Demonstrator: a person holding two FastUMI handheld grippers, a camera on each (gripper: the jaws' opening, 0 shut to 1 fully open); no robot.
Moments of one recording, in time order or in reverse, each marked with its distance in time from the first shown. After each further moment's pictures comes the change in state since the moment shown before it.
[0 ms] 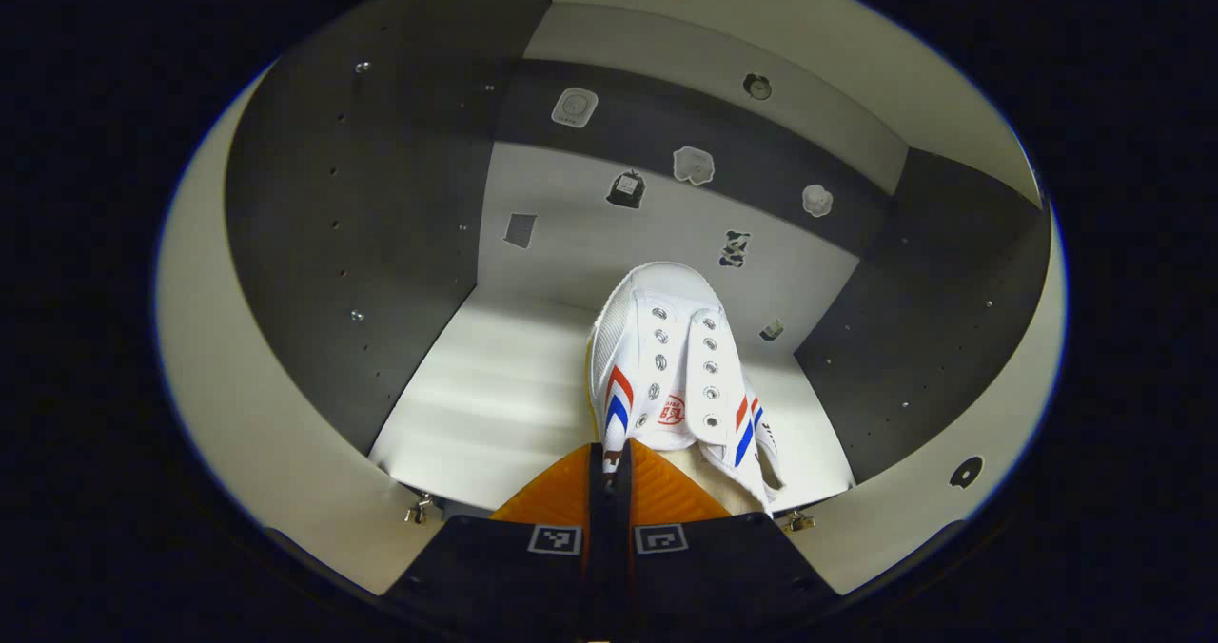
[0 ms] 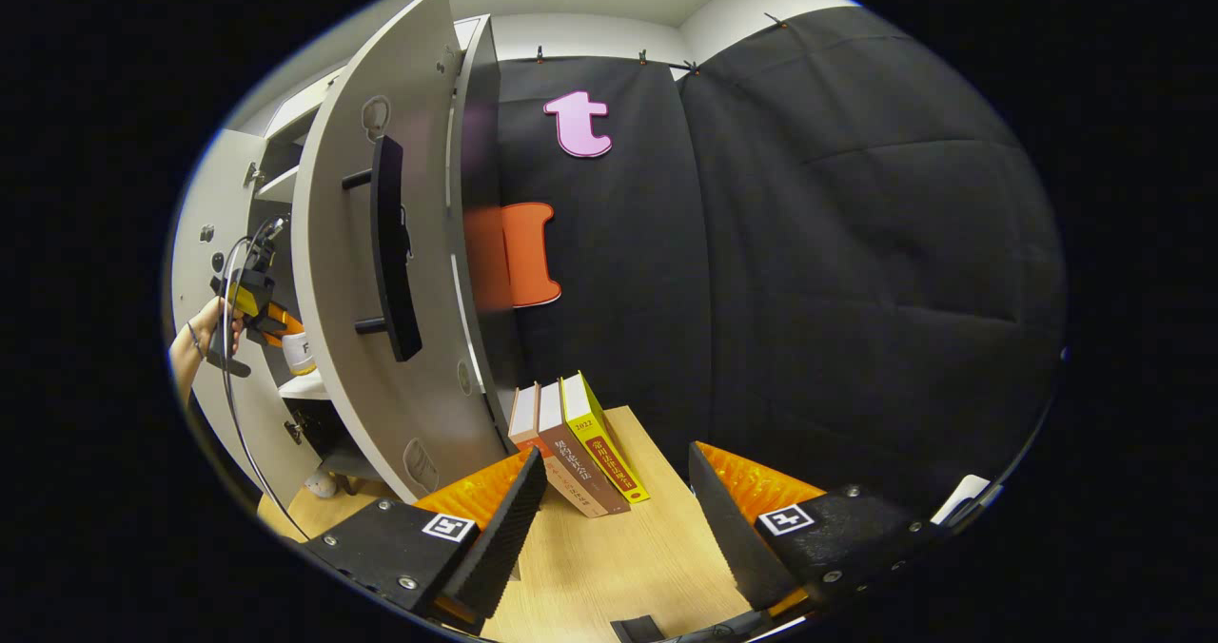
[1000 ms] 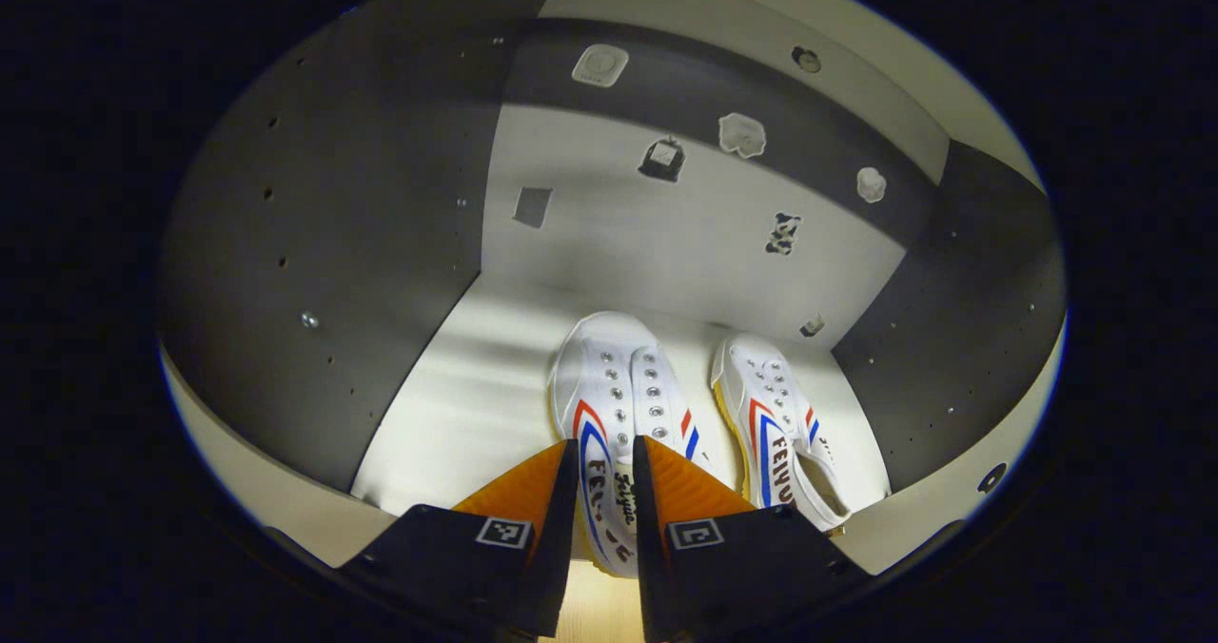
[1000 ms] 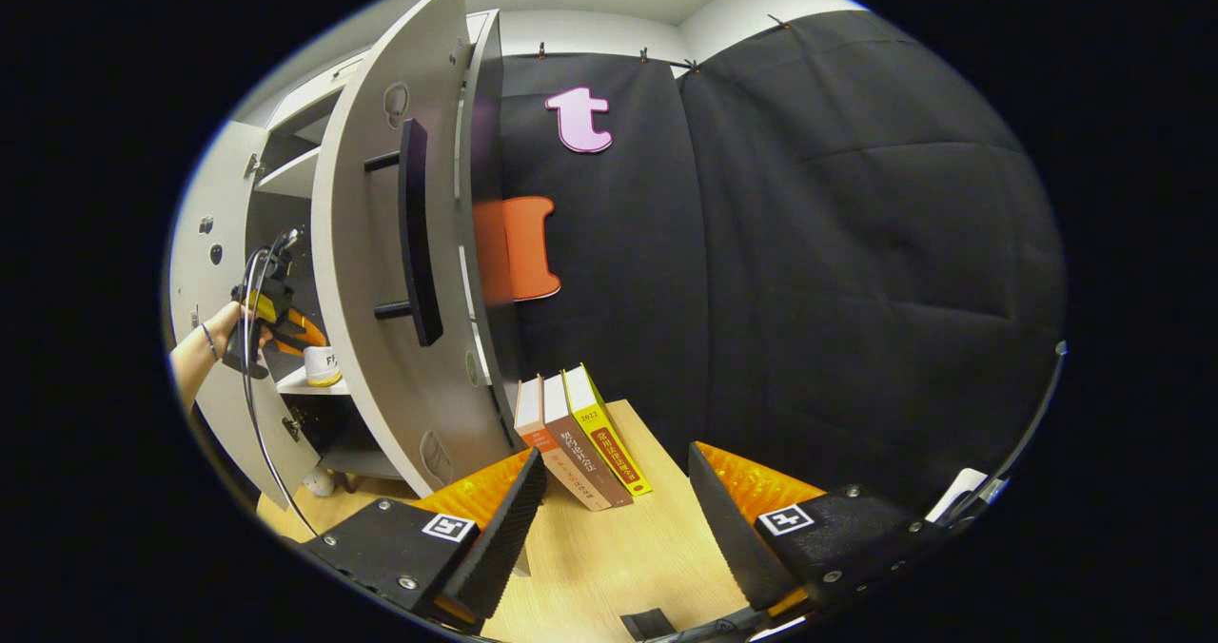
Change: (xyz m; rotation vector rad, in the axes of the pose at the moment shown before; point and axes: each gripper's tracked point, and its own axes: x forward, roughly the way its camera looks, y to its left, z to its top) left arm 0.032 0.013 0.012 0.041 -0.026 0.023; right arm -0.005 0.005 -0.006 -0.006 0.021 -0.010
